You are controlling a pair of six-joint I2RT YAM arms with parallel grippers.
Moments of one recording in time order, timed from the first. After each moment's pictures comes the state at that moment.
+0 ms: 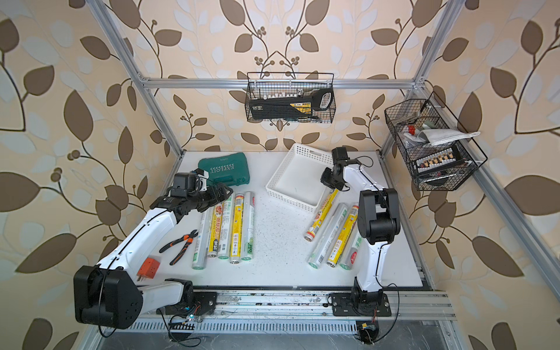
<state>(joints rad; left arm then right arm) -0.15 1.23 0.95 -0.51 0.33 -0.56 0.08 2.00 1.58 -0.70 -0.13 0.58</state>
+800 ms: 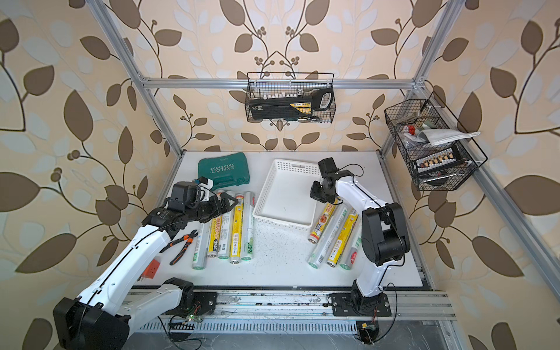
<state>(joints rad) -0.28 1.03 0.89 -0.62 0.35 -0.63 0.24 1.76 1.32 -0.73 -0.11 0.58</state>
